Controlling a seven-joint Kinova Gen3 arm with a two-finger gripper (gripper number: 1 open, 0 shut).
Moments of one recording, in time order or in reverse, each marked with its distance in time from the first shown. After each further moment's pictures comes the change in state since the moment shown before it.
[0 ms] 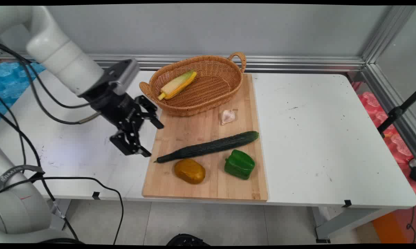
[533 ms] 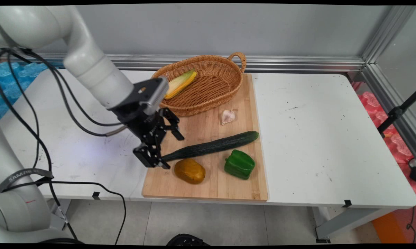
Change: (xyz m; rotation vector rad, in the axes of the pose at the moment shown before) arm 0.042 0.000 0.051 -0.034 -0.036 0.101
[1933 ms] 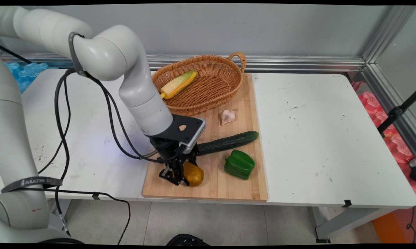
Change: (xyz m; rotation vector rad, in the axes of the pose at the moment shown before) arm 0.046 -0.005 0.085 -0.076 -0.175 0.135
